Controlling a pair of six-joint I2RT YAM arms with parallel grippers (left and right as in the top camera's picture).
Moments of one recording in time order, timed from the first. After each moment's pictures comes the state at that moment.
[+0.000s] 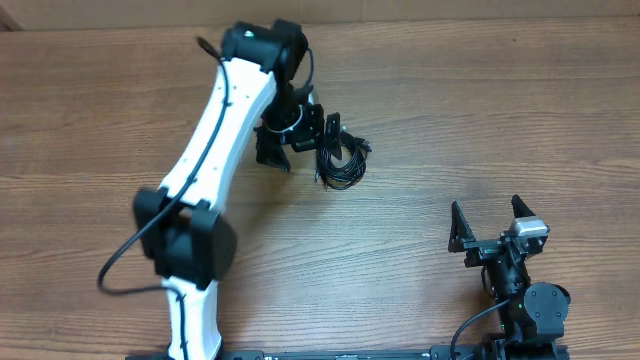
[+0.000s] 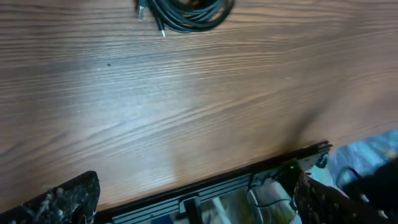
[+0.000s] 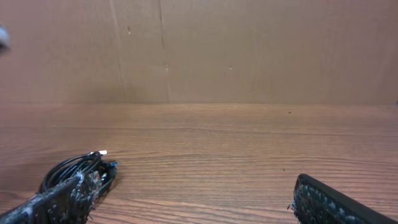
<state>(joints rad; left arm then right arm) -0.36 2.10 2.16 -1.69 0.42 -0.35 0.01 0.01 0.02 -0.03 -0.11 0.04</state>
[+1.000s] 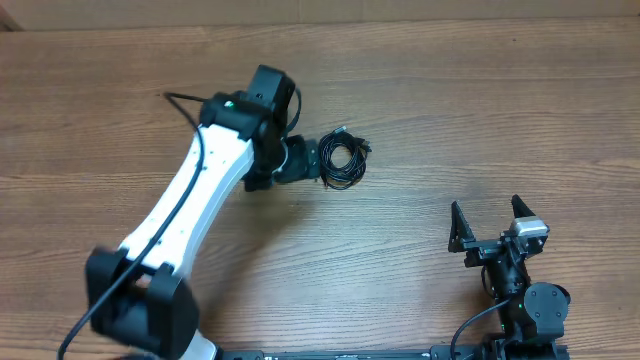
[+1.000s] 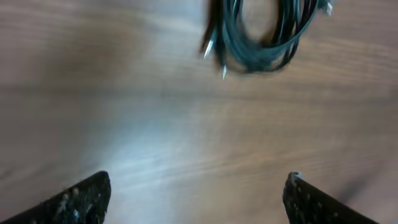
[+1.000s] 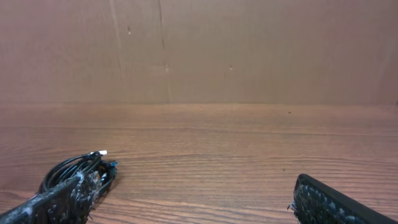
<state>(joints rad) -0.37 1.74 1.52 -1.16 0.21 -0.53 0.01 0.01 0.02 -0.03 -0.11 0.04</state>
